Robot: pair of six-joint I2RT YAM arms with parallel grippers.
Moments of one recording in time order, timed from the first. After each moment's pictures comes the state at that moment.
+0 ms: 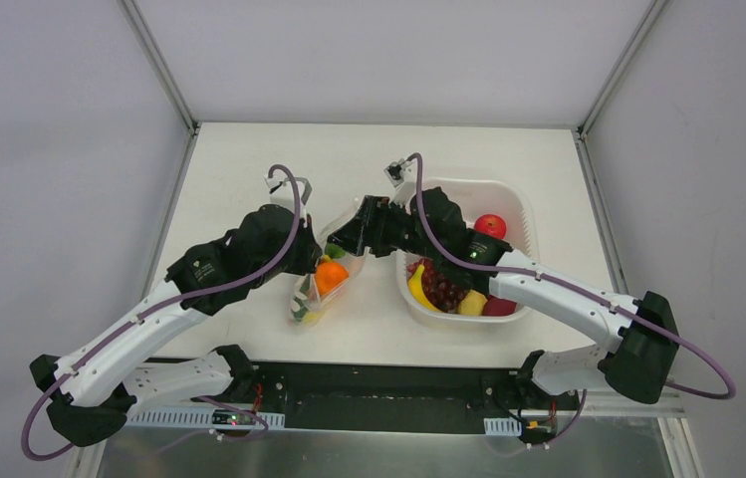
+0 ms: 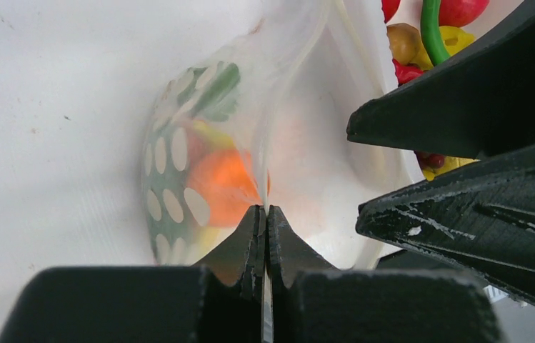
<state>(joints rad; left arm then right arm) -0.88 0.93 1.13 -0.83 -0.34 -0.54 0.98 1.33 1.09 -0.02 -0.12 0.81</state>
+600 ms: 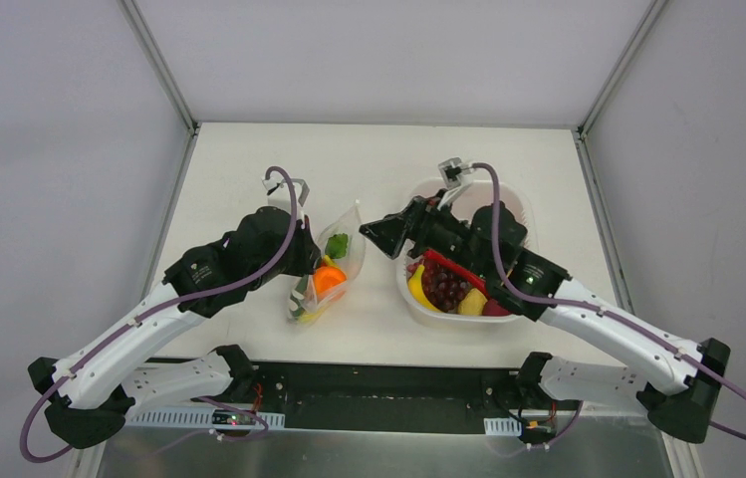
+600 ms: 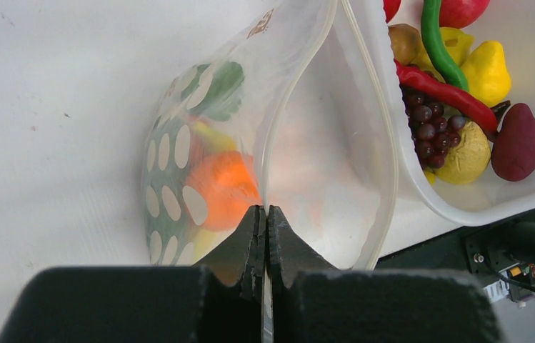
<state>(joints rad) -0.88 0.91 1.12 -0.83 -0.35 -0.55 0.98 1.03 0.99 0.00 0.01 0.69</state>
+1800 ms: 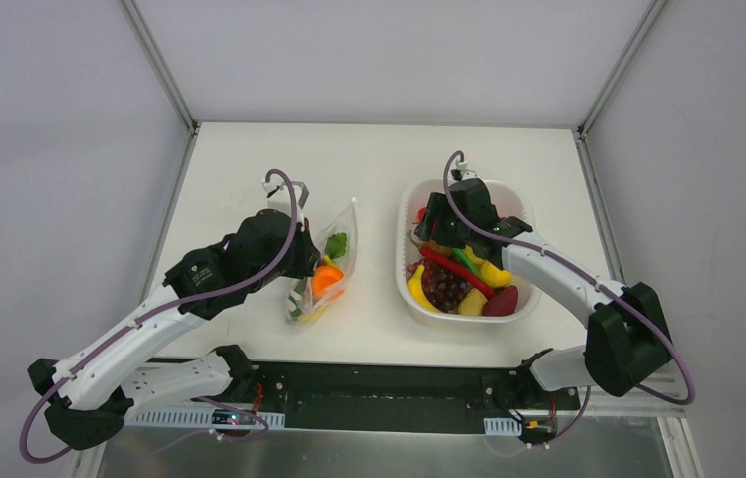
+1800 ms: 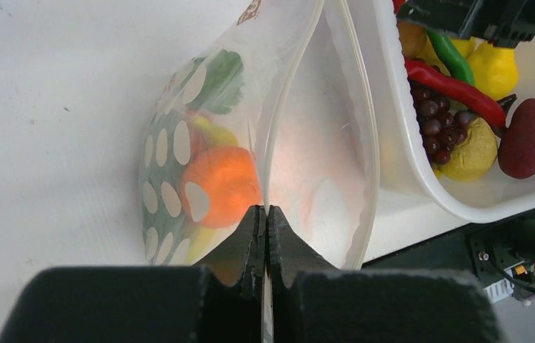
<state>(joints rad) -0.88 0.89 1.09 -0.82 -0.35 -0.56 0.56 1.40 0.96 -0.32 0.08 0.64</state>
